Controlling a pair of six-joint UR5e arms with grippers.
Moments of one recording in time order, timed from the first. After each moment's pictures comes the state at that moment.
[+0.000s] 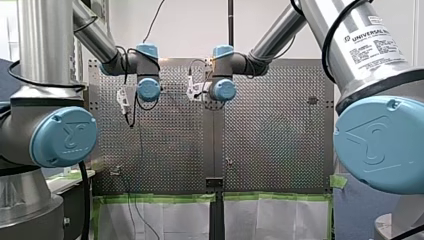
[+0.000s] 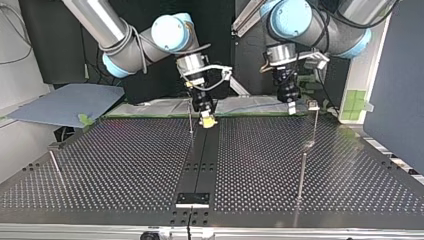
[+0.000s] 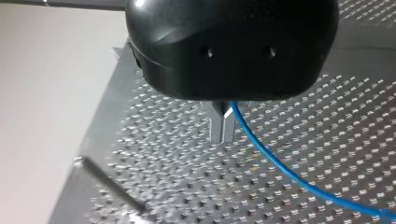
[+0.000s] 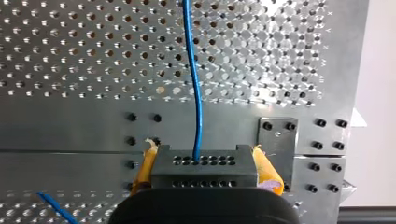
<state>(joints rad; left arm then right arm) -0.32 -1.54 -2.09 -2.56 -2.13 -1.74 2.39 -1.13 1.52 -0.49 1.70 1.49</state>
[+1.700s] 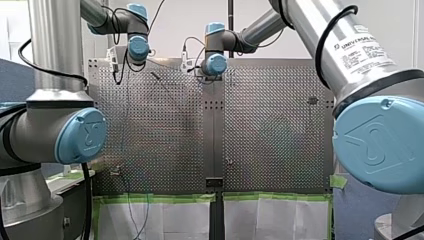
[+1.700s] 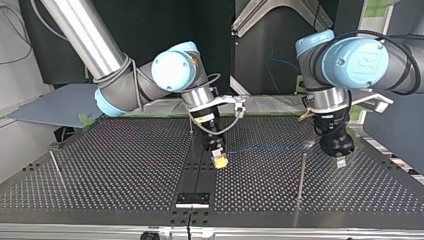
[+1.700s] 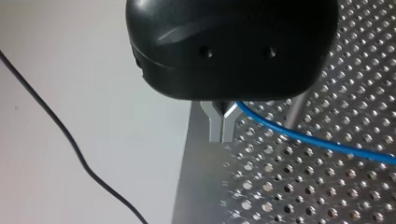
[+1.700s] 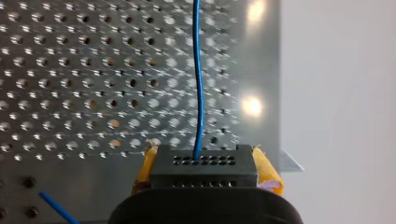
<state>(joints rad) -0.12 -1.51 -1.68 -2.98 -2.00 -1.66 2.39 -1.02 1.07 -0.19 1.65 1.53</state>
